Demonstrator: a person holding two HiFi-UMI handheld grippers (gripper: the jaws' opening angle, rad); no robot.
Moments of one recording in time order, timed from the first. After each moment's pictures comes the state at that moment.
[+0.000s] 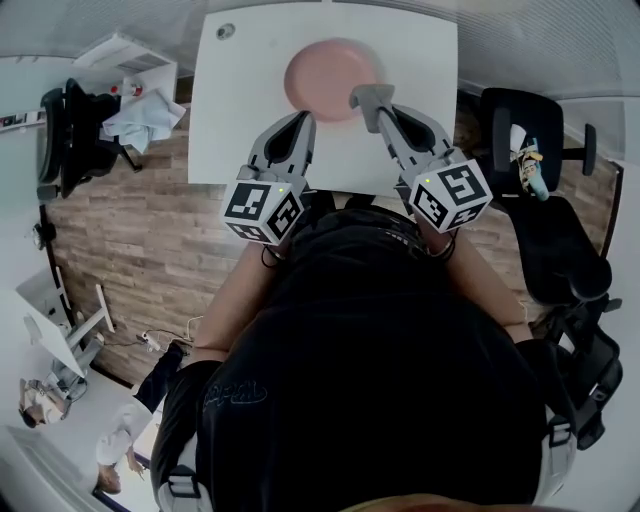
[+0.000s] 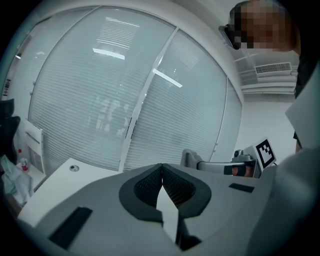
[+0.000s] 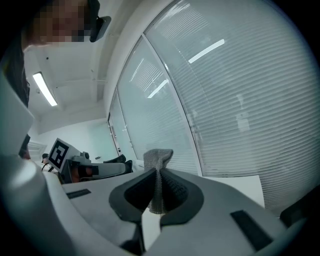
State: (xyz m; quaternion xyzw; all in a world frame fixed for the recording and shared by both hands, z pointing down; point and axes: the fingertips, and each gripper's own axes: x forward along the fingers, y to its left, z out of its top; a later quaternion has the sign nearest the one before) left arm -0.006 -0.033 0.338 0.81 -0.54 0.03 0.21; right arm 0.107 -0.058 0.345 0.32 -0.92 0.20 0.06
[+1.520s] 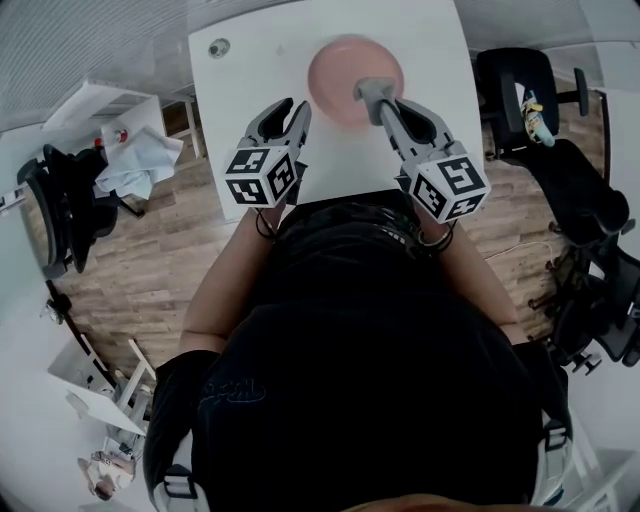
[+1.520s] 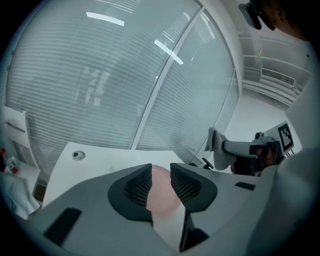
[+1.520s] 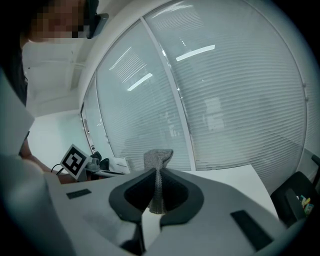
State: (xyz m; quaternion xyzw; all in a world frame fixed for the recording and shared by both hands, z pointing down) left arm -0.136 -0.101 0.441 0.84 -0.44 0.12 0.31; right arm 0.003 -0.081 0.379 0.46 -0.86 0.22 0.09
